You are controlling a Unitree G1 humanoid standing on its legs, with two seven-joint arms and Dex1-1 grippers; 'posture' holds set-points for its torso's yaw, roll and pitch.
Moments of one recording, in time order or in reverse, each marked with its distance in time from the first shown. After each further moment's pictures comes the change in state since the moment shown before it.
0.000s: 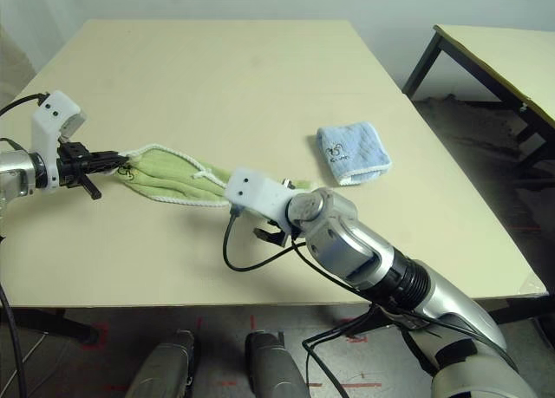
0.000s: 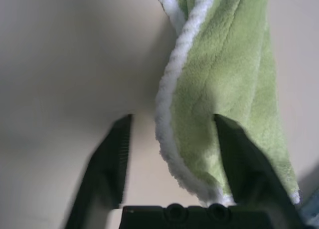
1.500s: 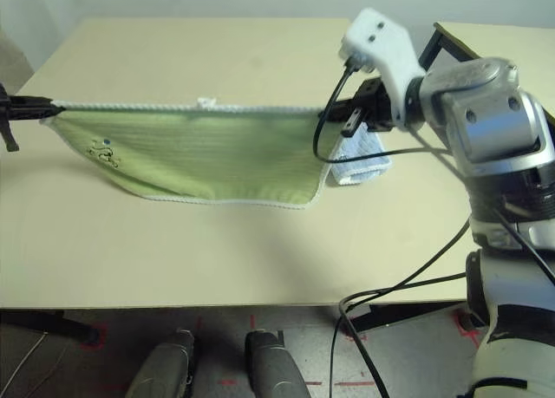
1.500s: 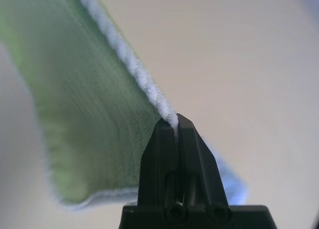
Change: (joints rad) left arm -0.601 0.180 -0.070 0.949 0.181 -0.753 -0.346; right arm -0.447 -0.224 -0.442 0.718 0.200 -0.550 0.323
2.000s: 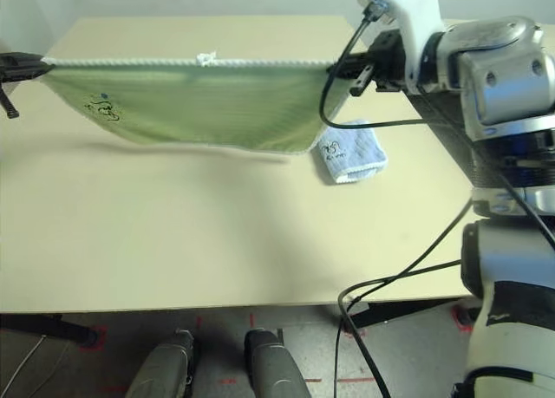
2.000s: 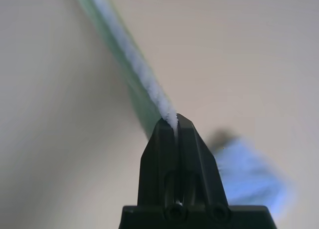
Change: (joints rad) left arm 0.009 0.122 -0.030 -0.063 -0.029 0.064 -0.274; right arm 0.011 -0.155 -0.027 -0.166 0.225 0.371 0.282
